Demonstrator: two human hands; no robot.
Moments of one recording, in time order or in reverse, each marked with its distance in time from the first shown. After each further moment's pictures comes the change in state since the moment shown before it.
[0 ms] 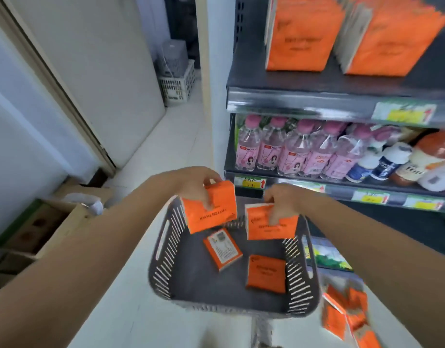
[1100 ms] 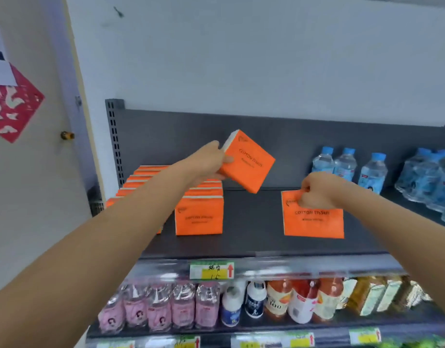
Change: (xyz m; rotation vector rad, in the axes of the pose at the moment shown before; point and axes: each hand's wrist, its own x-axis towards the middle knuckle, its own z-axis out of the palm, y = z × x) left_hand 0.072 0.390 -0.235 -0.798 0.539 0.460; right_hand -0.243 0.291 -0.274 -0.065 0.760 0.419
